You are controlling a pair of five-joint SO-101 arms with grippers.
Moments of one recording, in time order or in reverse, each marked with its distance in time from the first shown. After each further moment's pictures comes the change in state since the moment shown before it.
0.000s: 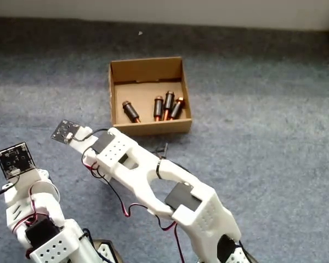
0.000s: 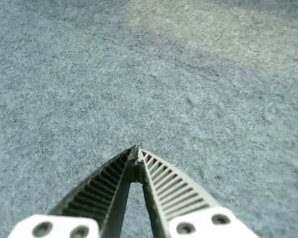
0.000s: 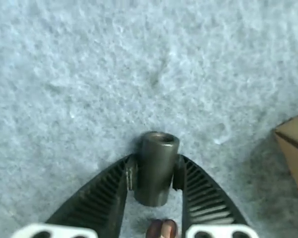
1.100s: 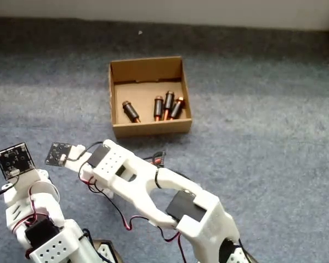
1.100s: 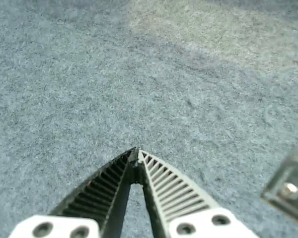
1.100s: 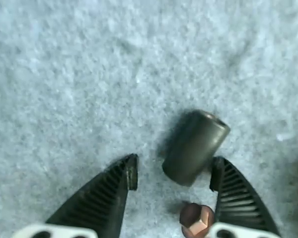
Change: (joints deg) left arm 0.0 0.0 0.0 0.0 0.0; right arm -4.0 -5.2 7.3 1.4 7.6
